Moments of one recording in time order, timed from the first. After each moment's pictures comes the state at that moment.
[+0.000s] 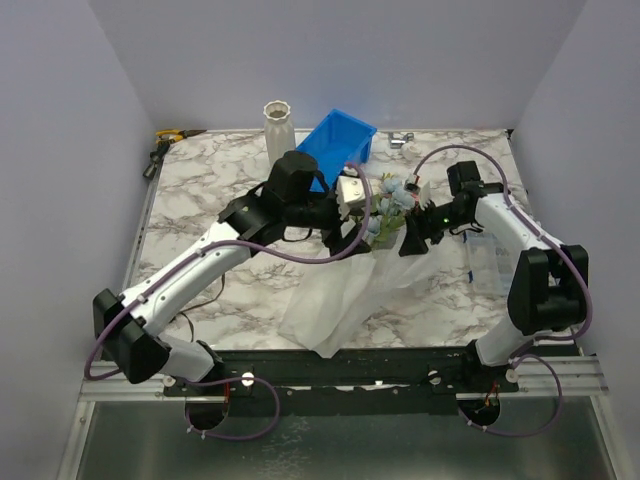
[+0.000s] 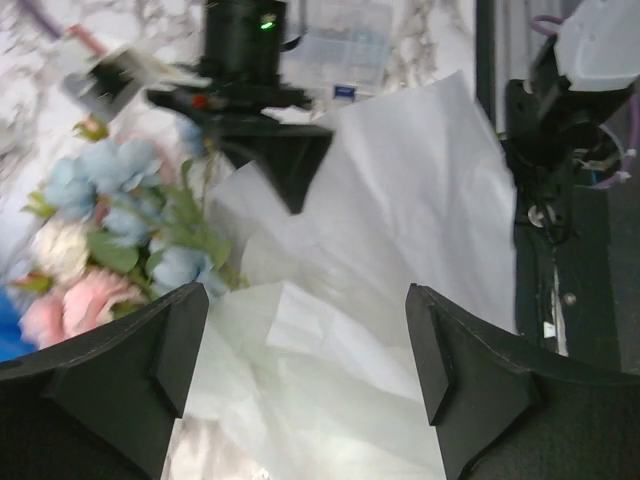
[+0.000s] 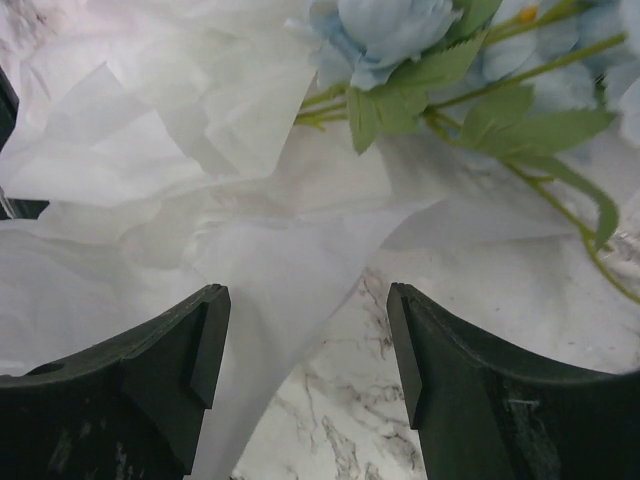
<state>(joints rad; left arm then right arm) -0.80 1.44 1.43 -0.48 0.65 0.32 0.10 1.62 1.20 -0.82 -0.78 -0.57</state>
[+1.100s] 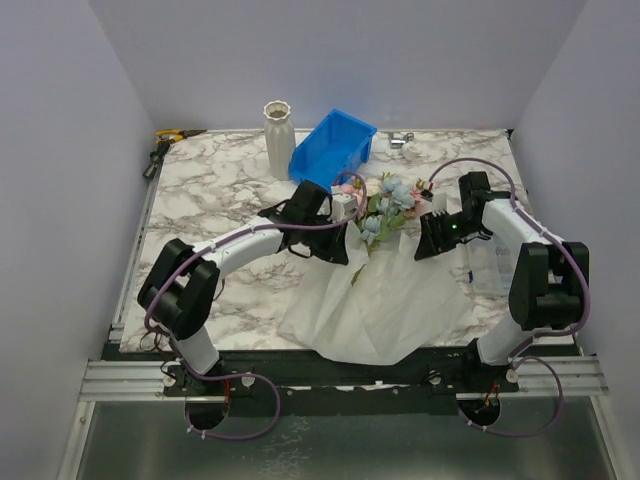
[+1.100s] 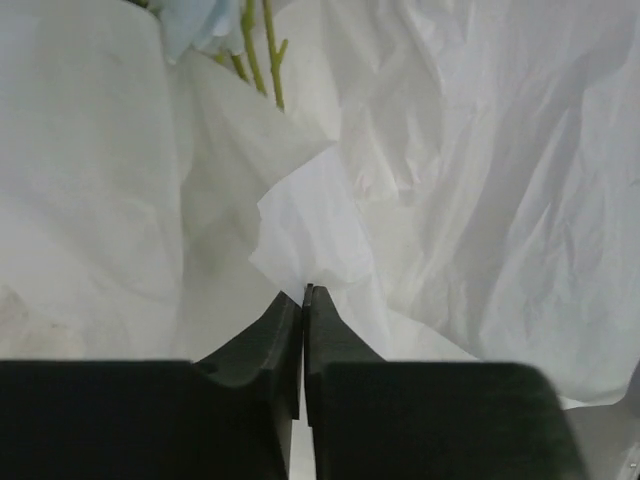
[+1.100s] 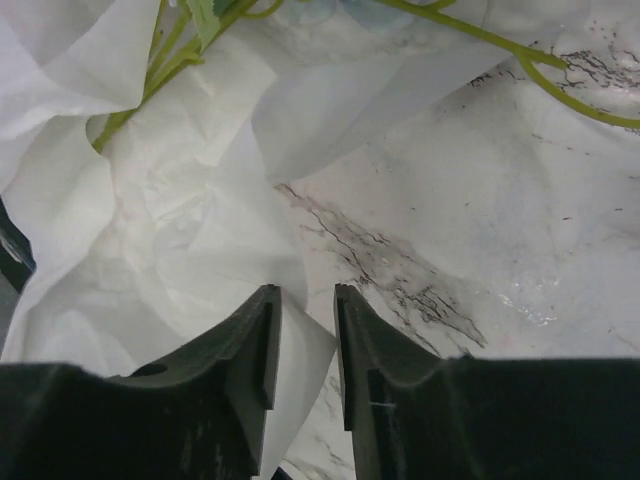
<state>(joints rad) -0.68 1.69 1.14 -0.31 0.55 -0.20 0.01 1.64 1.09 -0.81 -0.66 -0.41</state>
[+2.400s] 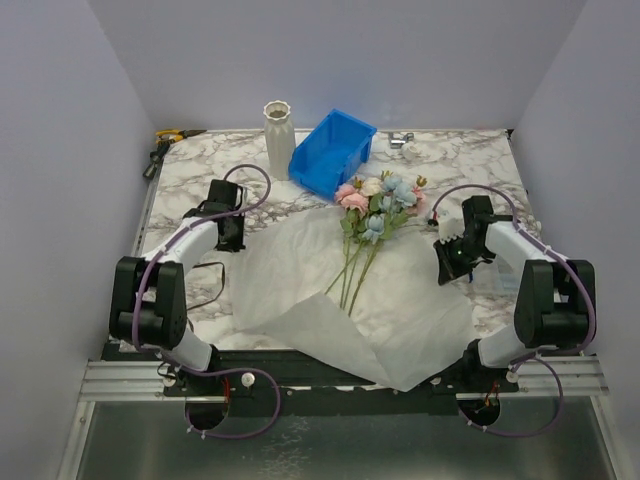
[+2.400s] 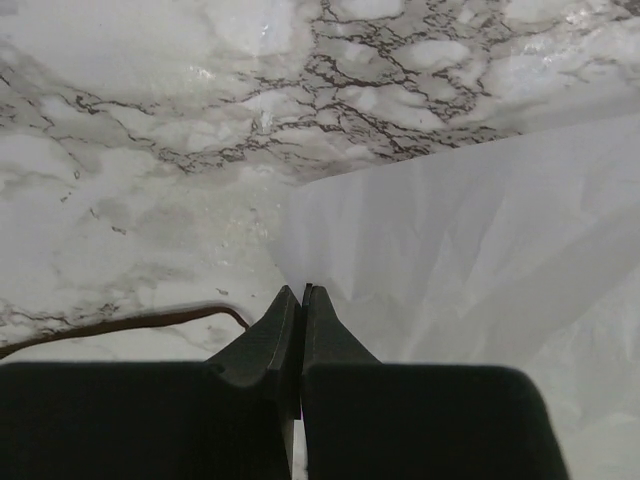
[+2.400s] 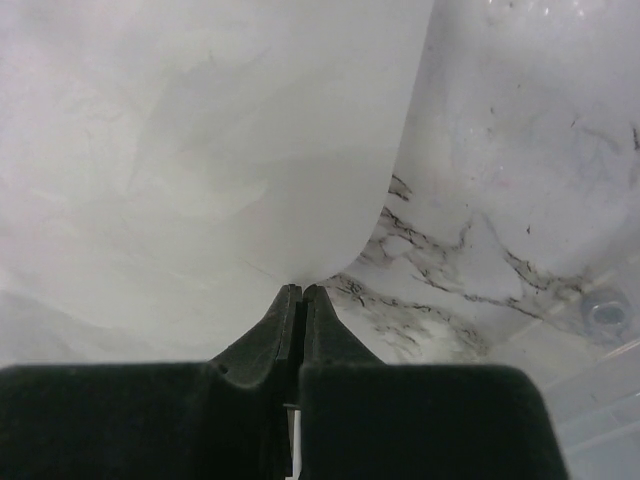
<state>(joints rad) -0.14 1.51 0.93 -0.49 -0.05 -0.07 -0.01 1.53 0.89 -0.77 -0.34 -0.45</state>
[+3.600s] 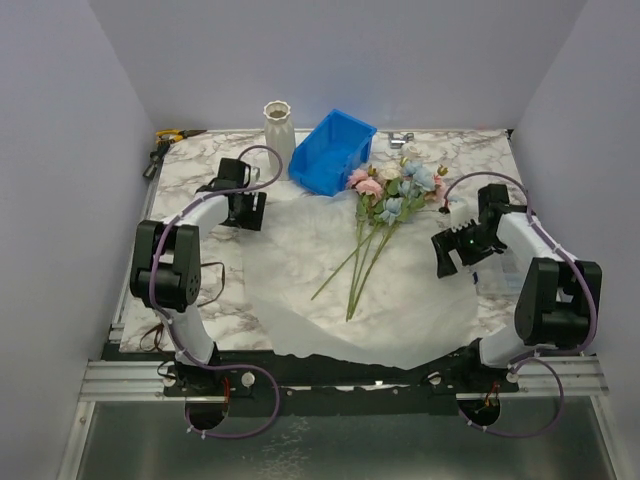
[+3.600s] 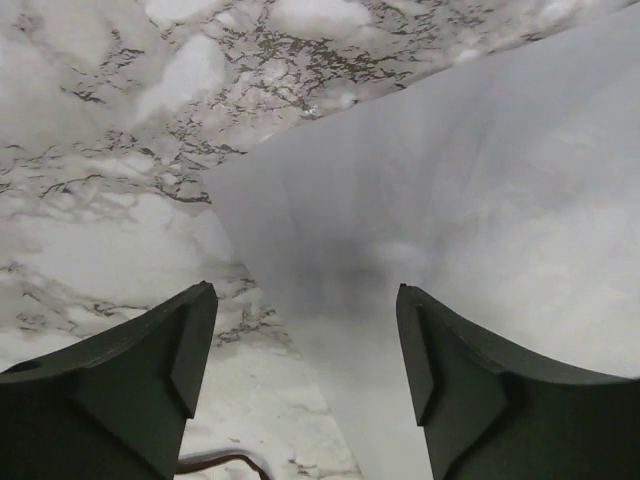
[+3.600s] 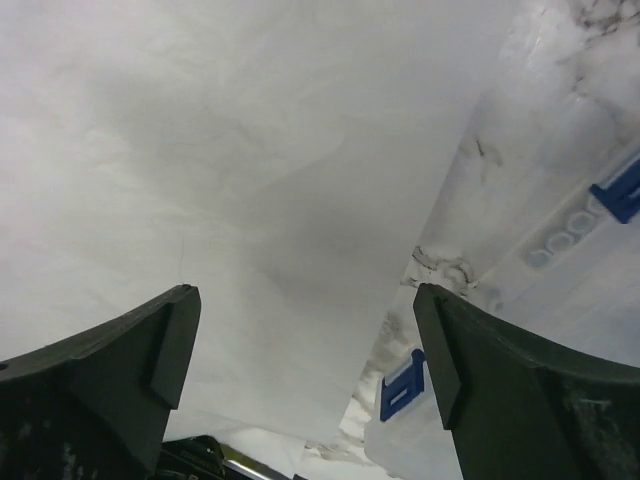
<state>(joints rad) -0.14 1.84 1.21 -0.42 -0.03 0.02 -0.10 1.54 0.95 -0.78 -0.32 -0.55</state>
